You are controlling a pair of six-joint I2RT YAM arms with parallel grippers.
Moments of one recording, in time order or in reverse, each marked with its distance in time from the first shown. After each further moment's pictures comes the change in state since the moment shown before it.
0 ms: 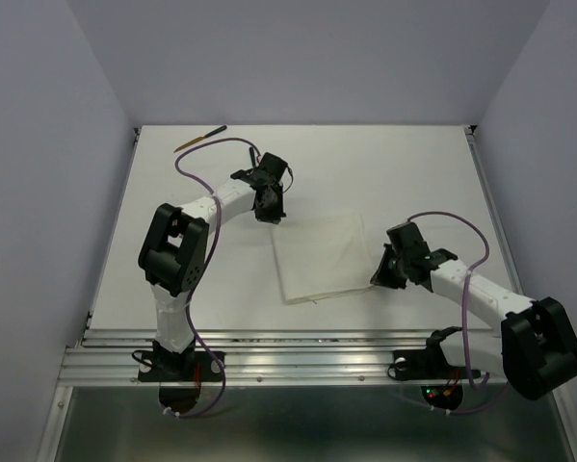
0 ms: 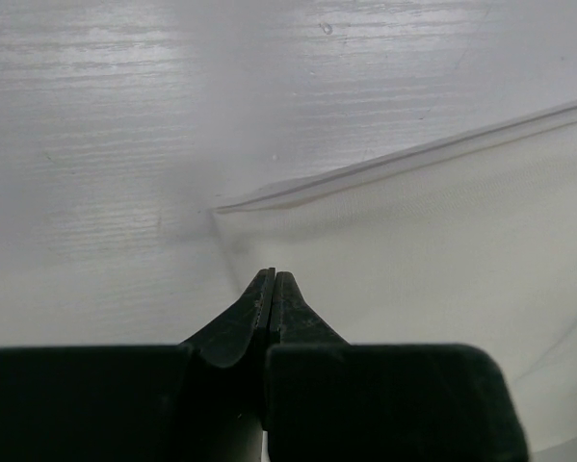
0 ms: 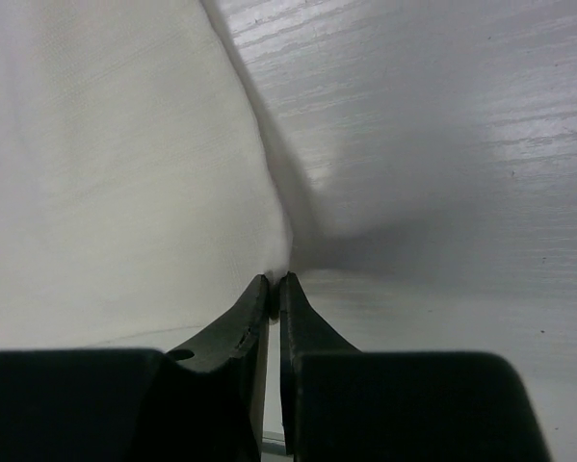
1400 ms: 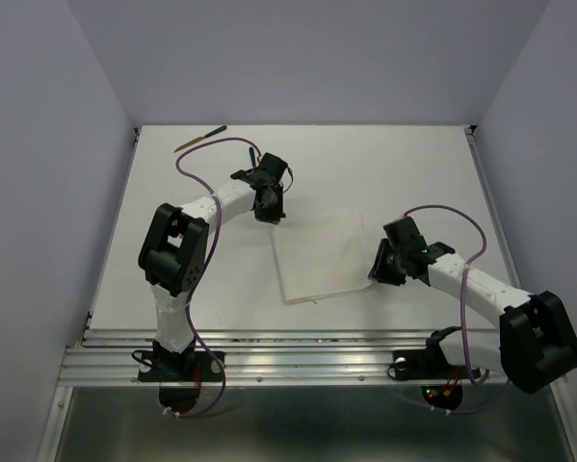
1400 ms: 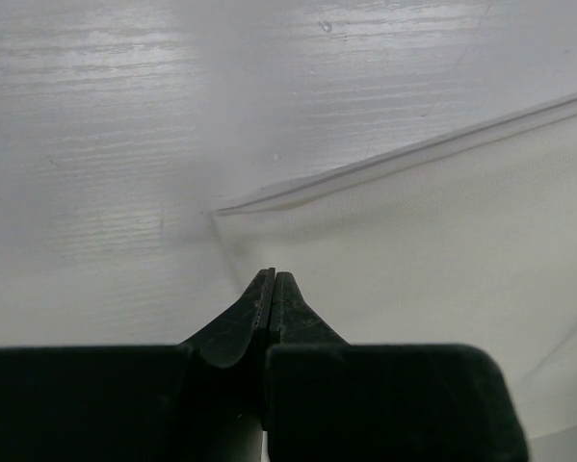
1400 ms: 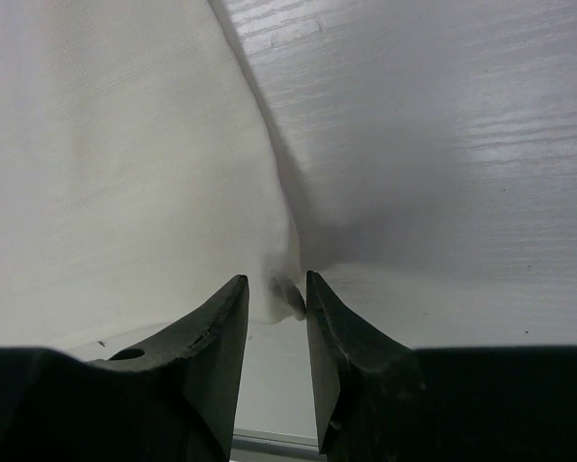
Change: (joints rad) left arm 0.000 0.000 -0.002 0.001 0.000 0.021; right arm 0.014 0.037 0.065 -0.046 0.031 -0.038
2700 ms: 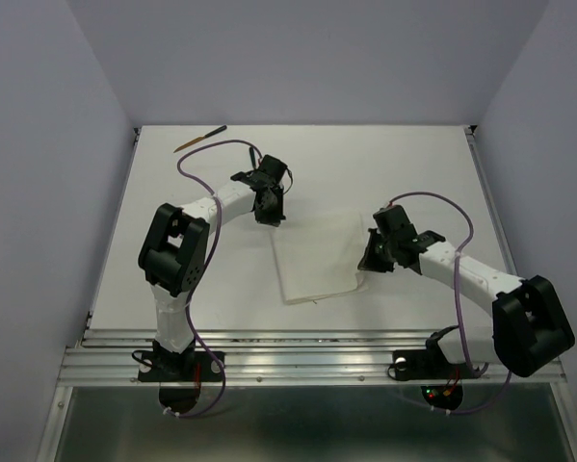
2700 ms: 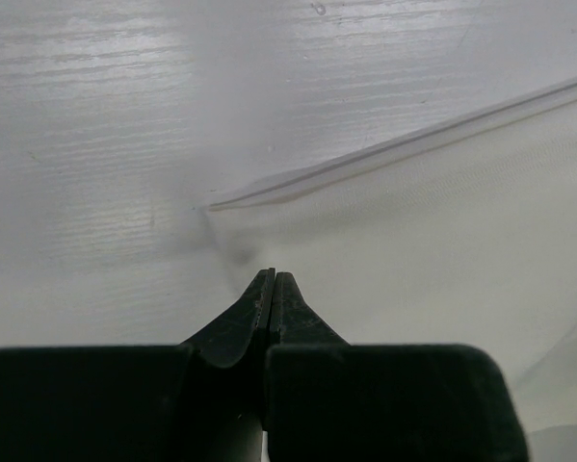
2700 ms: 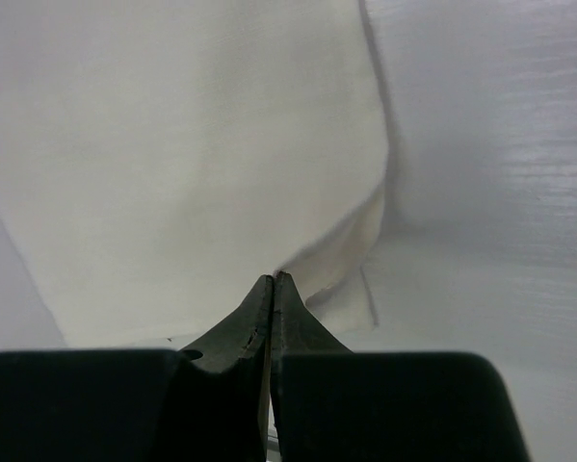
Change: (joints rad) left arm 0.000 0.000 -0.018 0.011 0.024 0.011; right arm 0.042 0.074 0.100 0.040 -0.054 -0.023
